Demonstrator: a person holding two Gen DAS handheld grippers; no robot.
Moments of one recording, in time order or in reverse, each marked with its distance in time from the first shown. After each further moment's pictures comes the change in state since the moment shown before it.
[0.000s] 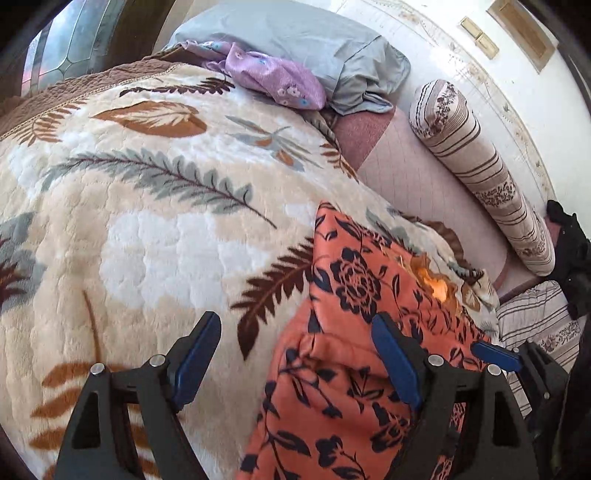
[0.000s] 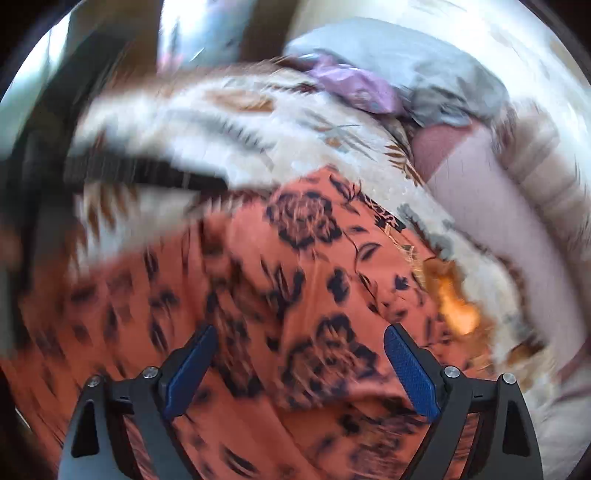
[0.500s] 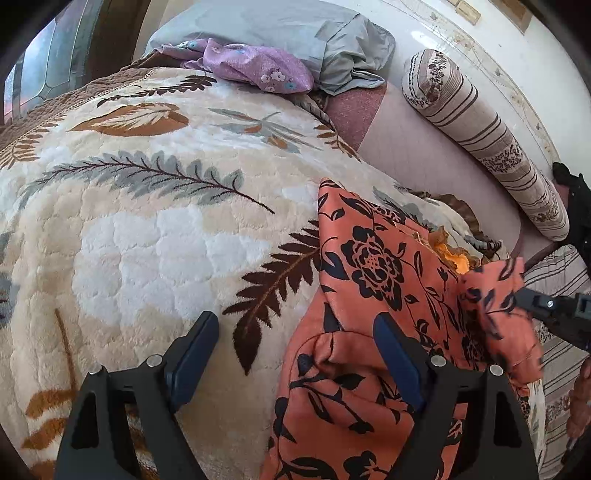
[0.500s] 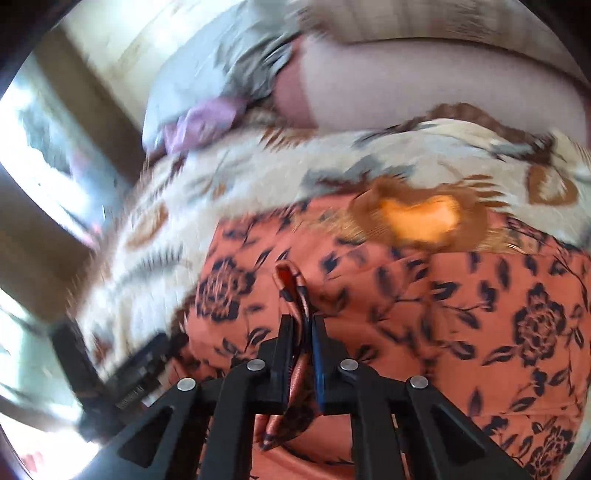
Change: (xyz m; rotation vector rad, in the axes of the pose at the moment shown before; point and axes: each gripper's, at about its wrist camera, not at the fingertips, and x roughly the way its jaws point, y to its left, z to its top) left arm 0.028 -0.001 -0.012 0.113 0.025 0.048; right arm -0.017 -0.130 -0.036 0.781 -0.047 0.215
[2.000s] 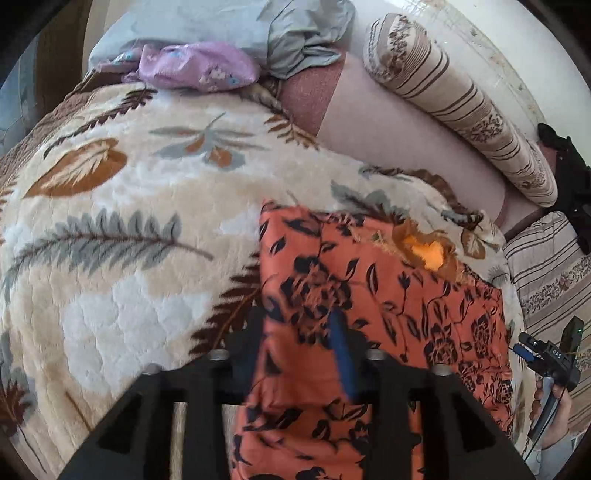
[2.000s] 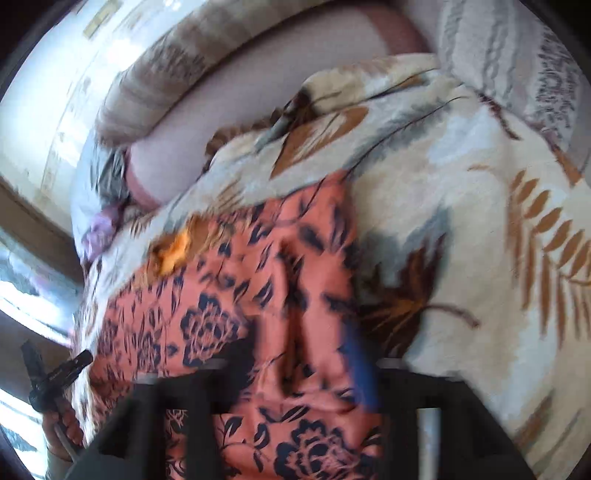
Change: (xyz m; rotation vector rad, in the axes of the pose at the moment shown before) left arm 0.001 -0.058 0.065 0.154 0.136 -0.031; right arm -0.108 -0.255 -0.050 0.361 -0.157 -0.141
